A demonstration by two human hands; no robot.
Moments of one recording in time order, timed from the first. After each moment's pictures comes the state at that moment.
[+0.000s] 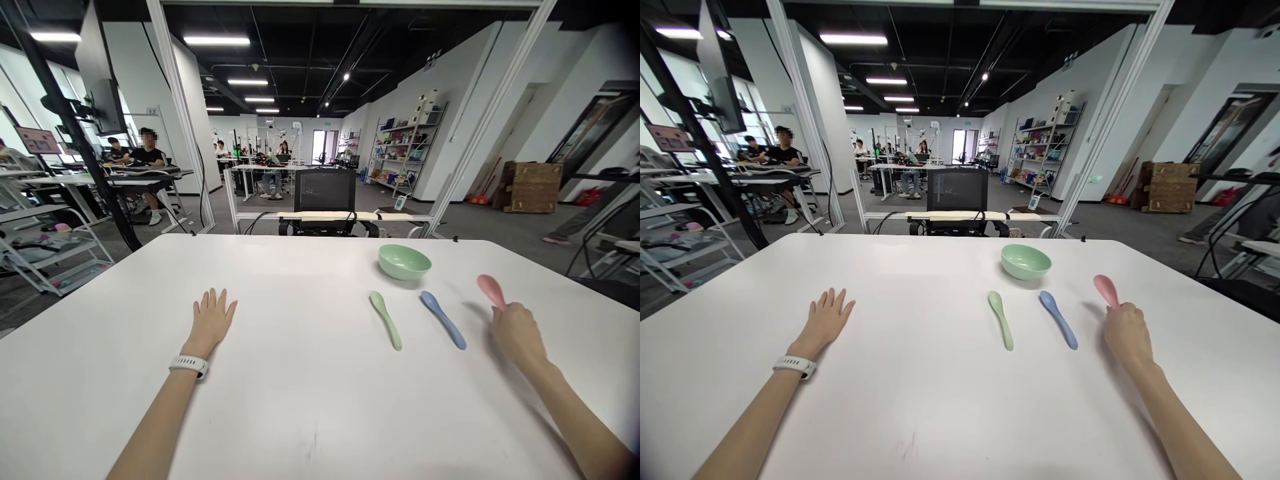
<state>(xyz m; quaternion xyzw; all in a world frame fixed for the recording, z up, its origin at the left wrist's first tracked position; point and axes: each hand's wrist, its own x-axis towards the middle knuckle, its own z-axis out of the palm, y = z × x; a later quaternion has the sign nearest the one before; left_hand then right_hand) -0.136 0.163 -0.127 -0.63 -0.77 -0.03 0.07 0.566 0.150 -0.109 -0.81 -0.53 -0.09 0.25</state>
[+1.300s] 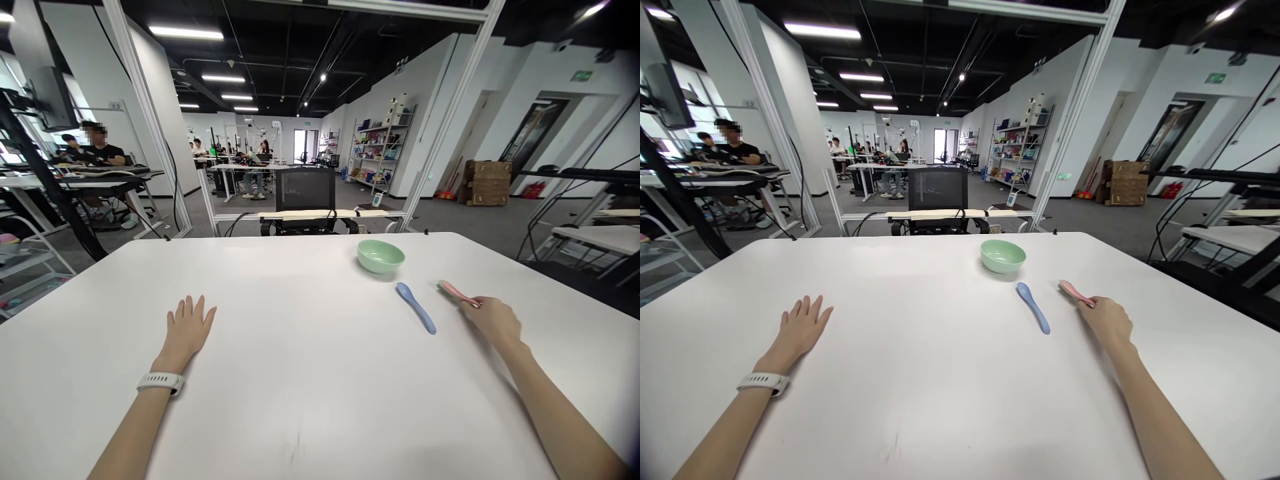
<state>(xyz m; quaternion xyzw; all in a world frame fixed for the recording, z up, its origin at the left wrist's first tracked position) -0.139 0.168 -0.126 -0.62 -0.78 -0.05 0.04 0.567 0.137 -0.087 -0.90 -0.39 0.01 0.19</state>
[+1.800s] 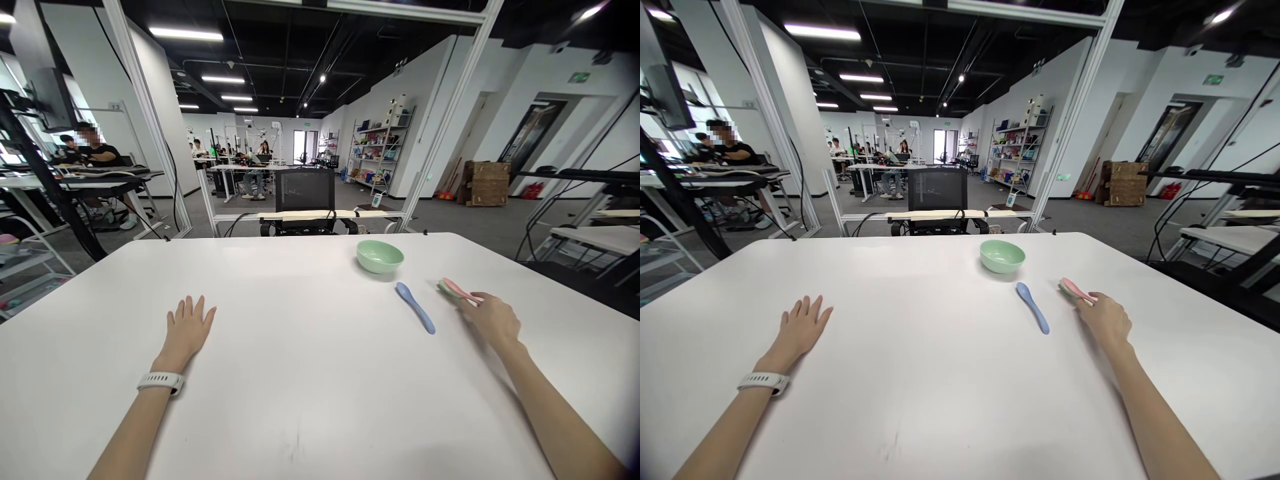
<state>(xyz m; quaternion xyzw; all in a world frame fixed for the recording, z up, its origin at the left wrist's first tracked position) -0.141 0.170 -0.135 -0.63 -0.77 -0.08 0.05 0.558 0.132 -0.081 -0.89 -0.38 0.00 0.25</state>
